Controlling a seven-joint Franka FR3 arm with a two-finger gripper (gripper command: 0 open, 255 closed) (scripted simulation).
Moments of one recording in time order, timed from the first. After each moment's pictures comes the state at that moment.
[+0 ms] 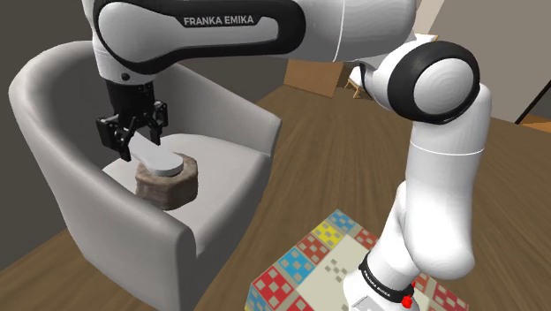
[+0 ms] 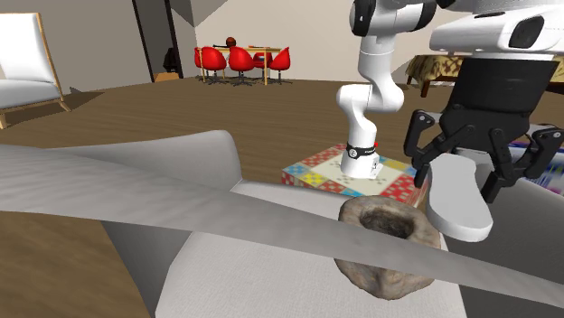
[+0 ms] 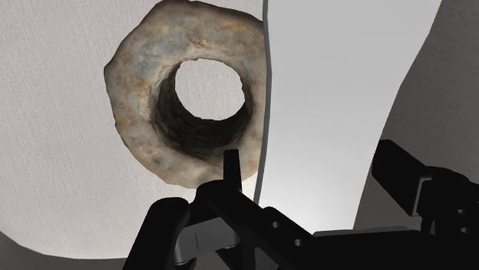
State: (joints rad) arm 0.45 0.35 0.24 -1.45 -0.13 1.80 0.31
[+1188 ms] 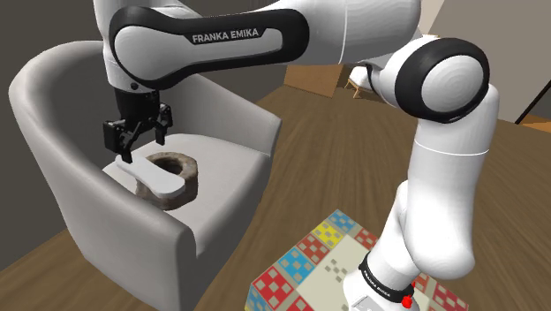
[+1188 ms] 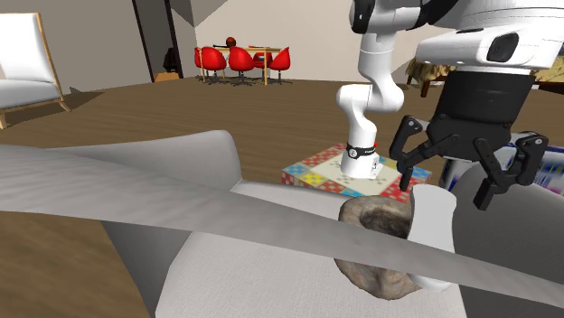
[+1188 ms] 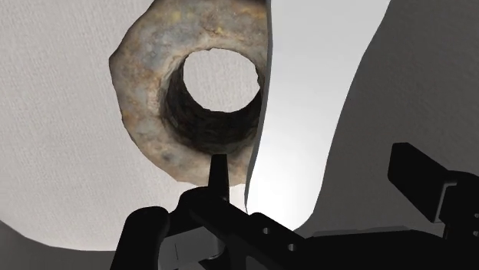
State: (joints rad) arm 0.45 0.31 0.22 -1.55 -0.14 1.91 0.30
